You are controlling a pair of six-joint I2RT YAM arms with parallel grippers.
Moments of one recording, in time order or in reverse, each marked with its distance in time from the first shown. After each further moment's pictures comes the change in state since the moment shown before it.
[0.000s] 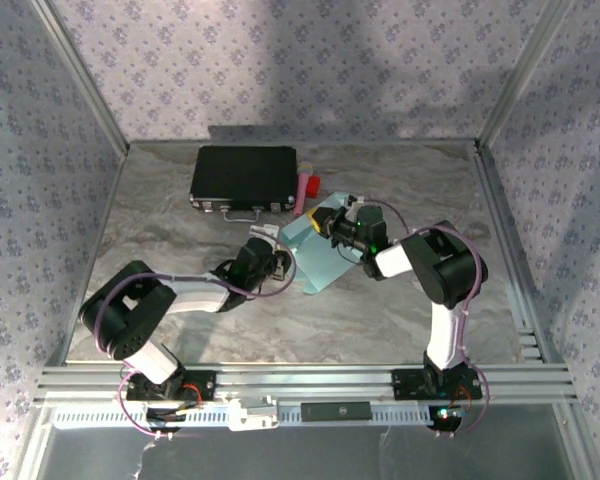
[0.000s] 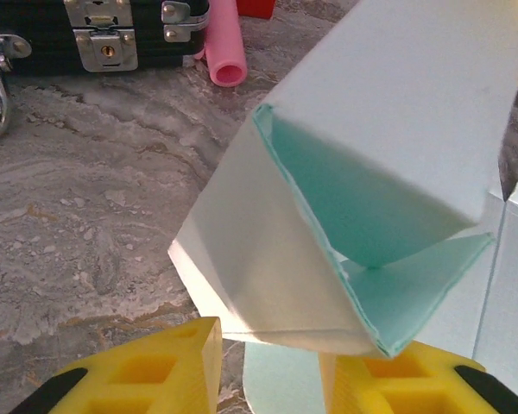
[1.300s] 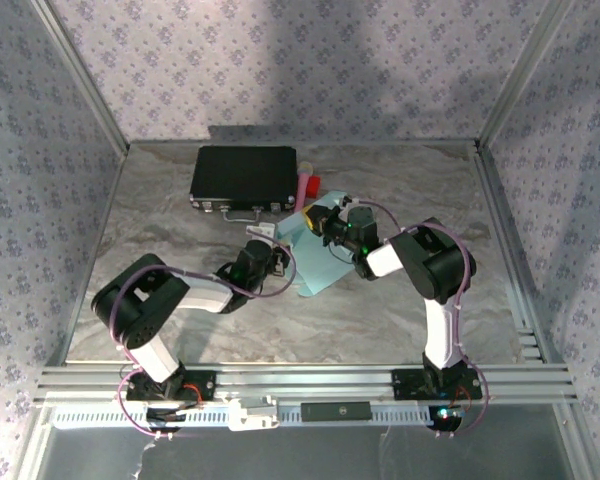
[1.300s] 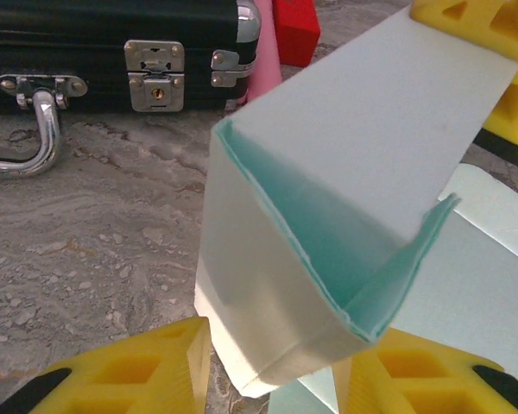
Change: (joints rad) left arm -0.001 0.089 -0.026 0.193 -0.105 -0.011; right arm 0.044 0.062 0.047 0.034 0.108 0.083
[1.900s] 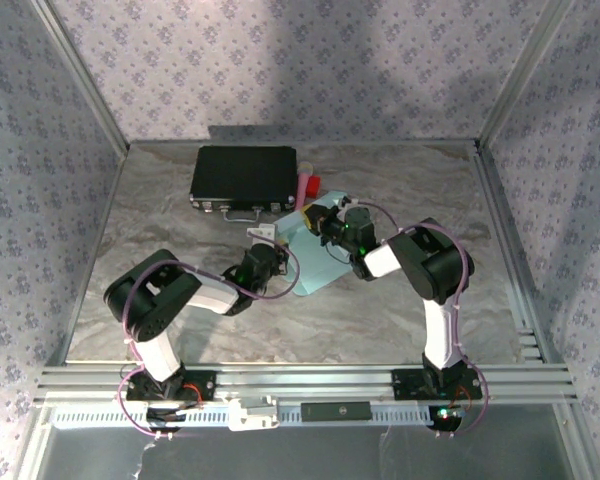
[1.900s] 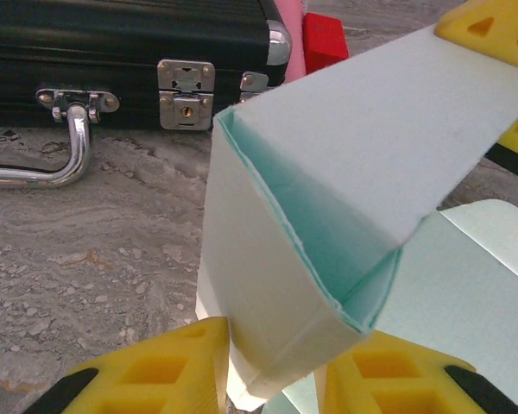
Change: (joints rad) left arm -0.026 0.069 0.008 0.093 -0.114 -0.025; right arm 0.020 0.011 0.006 0.014 0.056 0.015
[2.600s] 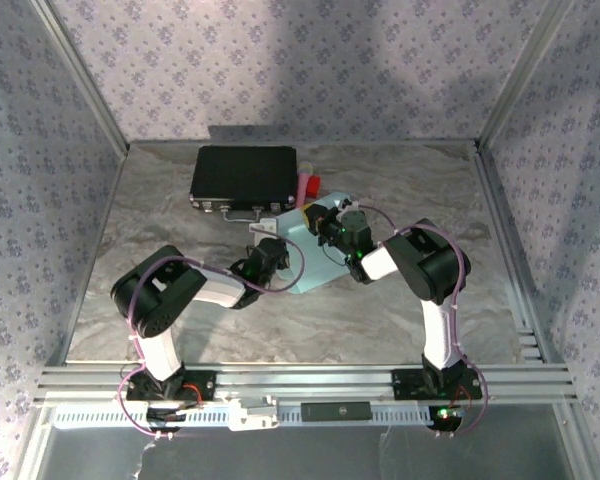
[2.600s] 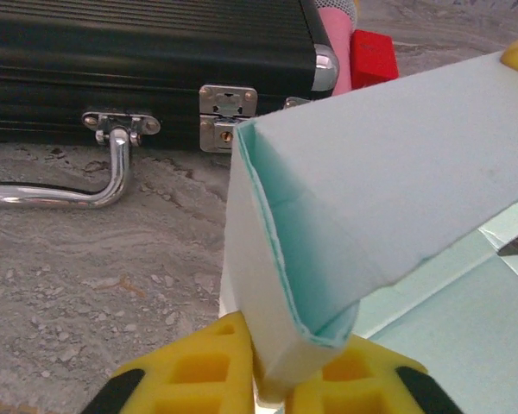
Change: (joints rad) left arm -0.007 0.038 0.087 -0.093 -0.121 -0.020; right arm 0.031 0.007 -0.007 0.027 0.113 0.025
